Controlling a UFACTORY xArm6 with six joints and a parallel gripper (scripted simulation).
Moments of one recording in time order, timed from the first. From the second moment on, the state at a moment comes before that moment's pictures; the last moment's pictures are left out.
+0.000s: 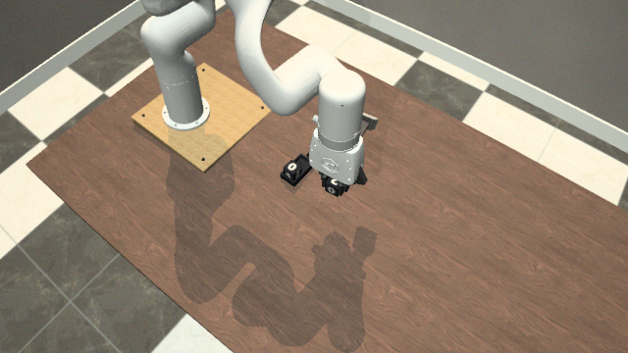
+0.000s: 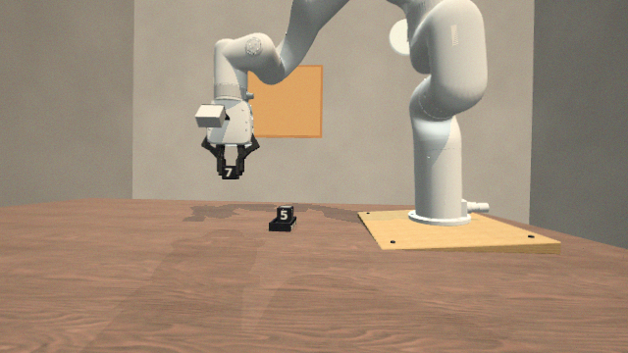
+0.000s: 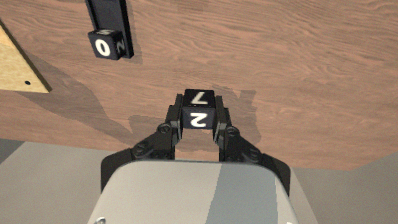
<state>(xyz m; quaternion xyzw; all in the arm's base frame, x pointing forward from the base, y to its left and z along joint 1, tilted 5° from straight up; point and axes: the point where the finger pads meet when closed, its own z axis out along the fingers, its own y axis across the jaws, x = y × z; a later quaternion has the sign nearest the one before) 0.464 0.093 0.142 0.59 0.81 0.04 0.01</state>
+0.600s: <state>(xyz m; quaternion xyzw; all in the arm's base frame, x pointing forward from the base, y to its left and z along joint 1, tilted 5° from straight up) 0.440 0.101 0.147 0.38 0.93 0.03 0.02</state>
